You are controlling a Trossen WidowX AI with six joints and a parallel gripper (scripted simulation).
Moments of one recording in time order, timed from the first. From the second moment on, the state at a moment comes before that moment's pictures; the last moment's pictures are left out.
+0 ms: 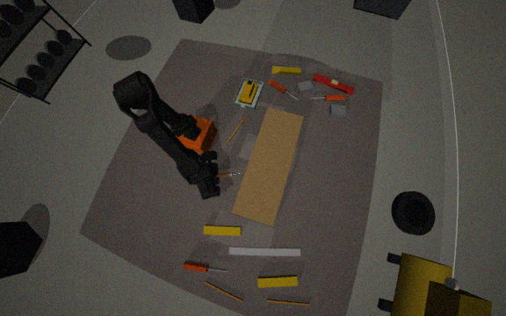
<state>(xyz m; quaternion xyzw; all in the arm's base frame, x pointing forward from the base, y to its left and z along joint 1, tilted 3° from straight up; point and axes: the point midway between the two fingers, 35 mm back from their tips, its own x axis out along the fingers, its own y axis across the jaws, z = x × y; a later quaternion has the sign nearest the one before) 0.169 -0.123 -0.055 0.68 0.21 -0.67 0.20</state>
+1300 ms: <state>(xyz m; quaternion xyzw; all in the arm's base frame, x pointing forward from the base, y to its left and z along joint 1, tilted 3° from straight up) 0.211 -0.119 0.062 0.71 0.28 -0.47 0.44</state>
